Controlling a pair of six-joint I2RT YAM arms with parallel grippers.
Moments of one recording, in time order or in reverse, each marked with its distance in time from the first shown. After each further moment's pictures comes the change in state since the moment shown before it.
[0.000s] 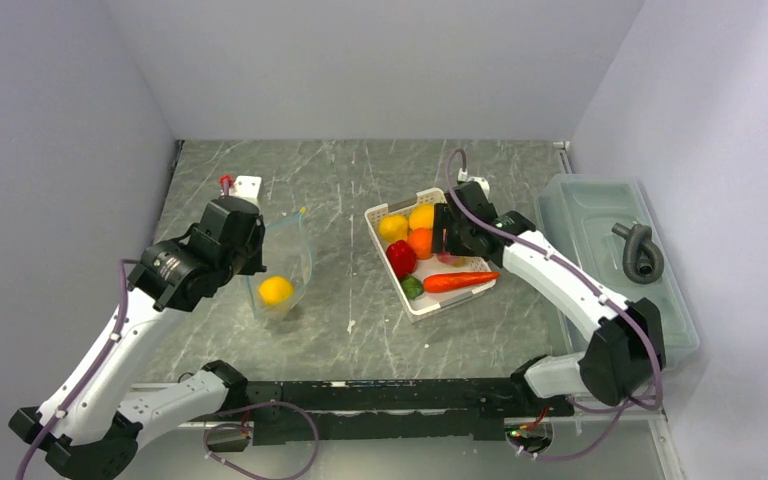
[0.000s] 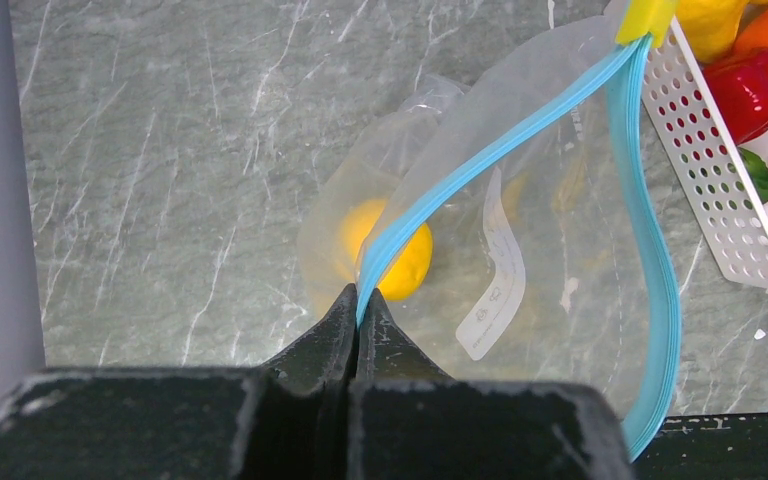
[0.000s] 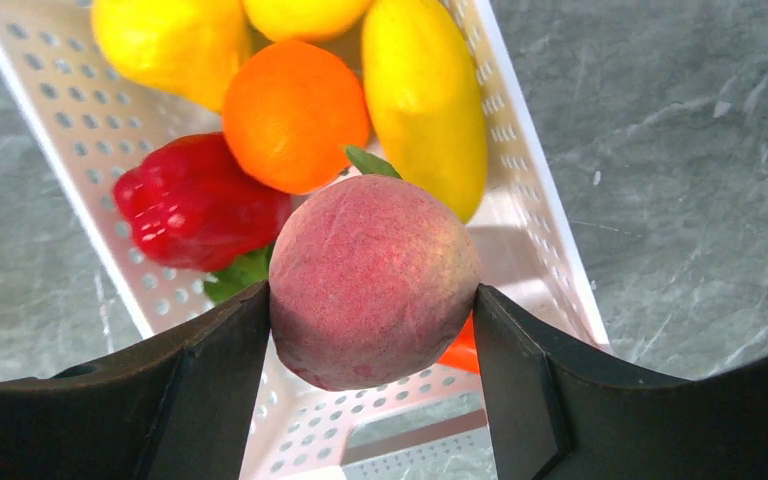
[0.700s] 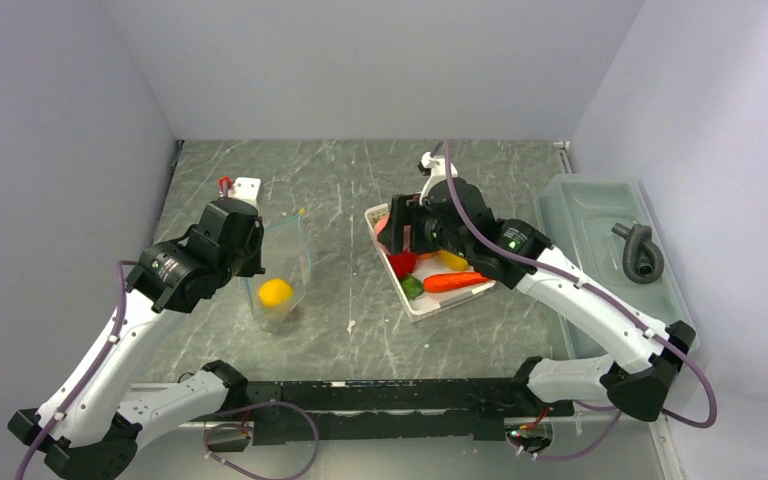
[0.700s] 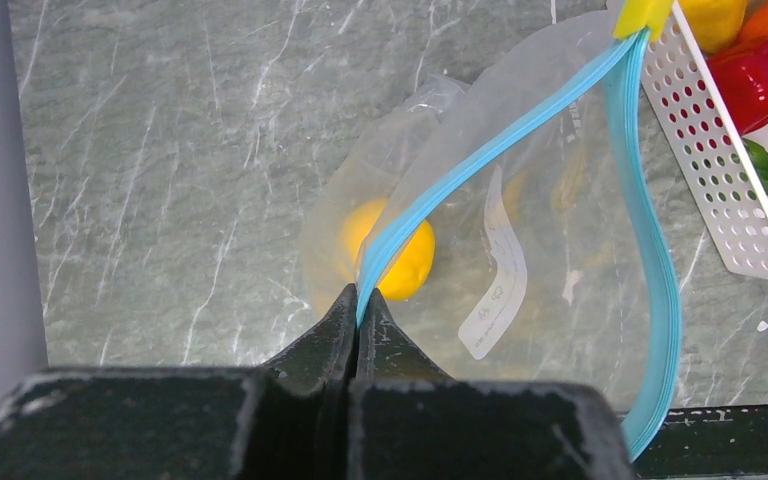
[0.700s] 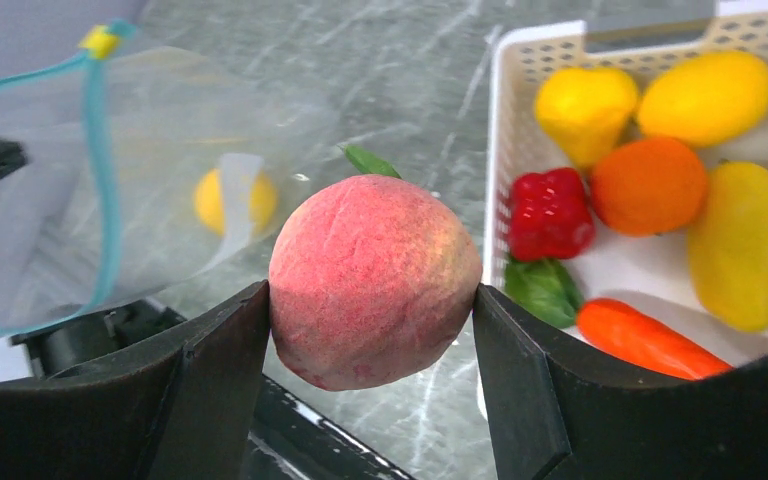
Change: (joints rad) left arm 0.000 -0.009 0.000 -0.016 0.005 0.000; right arm 0.311 -0.137 0.228 0.014 -0.091 0.019
